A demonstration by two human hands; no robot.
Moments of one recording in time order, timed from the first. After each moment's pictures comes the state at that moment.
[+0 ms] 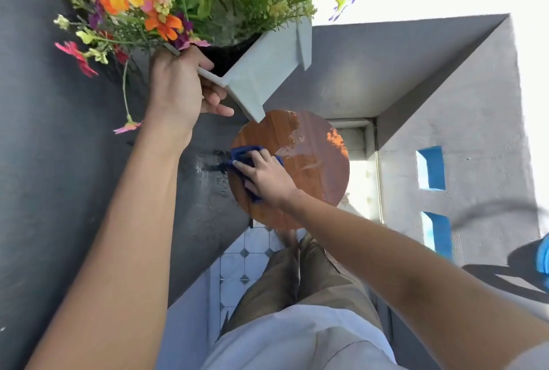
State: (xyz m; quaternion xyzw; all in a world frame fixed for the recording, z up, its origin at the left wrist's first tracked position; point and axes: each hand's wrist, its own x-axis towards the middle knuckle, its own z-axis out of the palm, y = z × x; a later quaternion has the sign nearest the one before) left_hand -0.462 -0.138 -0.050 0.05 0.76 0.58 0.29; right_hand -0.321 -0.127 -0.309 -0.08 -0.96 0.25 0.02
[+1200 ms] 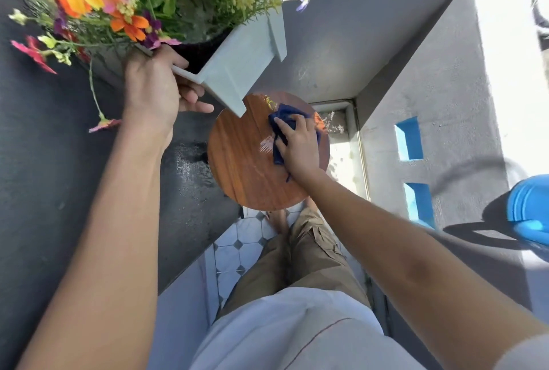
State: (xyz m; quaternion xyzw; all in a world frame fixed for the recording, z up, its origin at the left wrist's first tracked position) left_hand -0.445 -0.151 -0.070 0.05 0.76 0.58 0.30; right_hand -0.262 -0.070 -0.306 -0.38 -0.89 0.23 0.09
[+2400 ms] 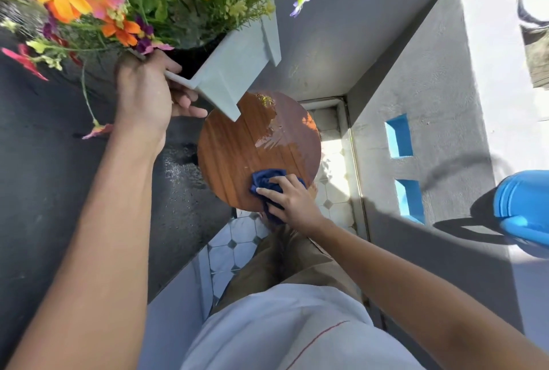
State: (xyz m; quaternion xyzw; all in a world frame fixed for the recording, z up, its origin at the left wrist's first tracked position) left_hand -0.441 -0.146 -0.081 0.05 0.75 0.57 0.32; right_hand -0.169 -0.137 -0.318 -0.15 -0.94 0.29 0.06
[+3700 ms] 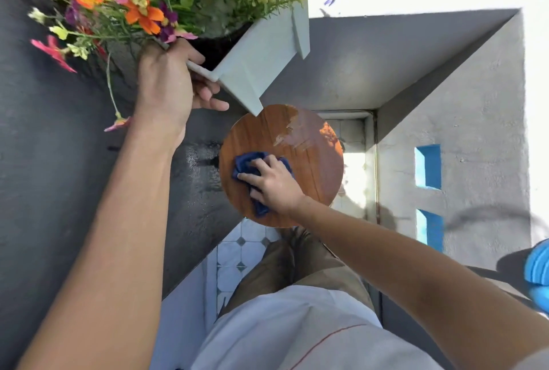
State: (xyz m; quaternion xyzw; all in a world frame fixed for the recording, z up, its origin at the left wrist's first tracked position) left_hand -0.465 -0.119 -0.061 0.02 0.76 0.58 0.28; right_hand -0.285 -0.109 -0.314 -0.05 -0.96 0.28 0.03
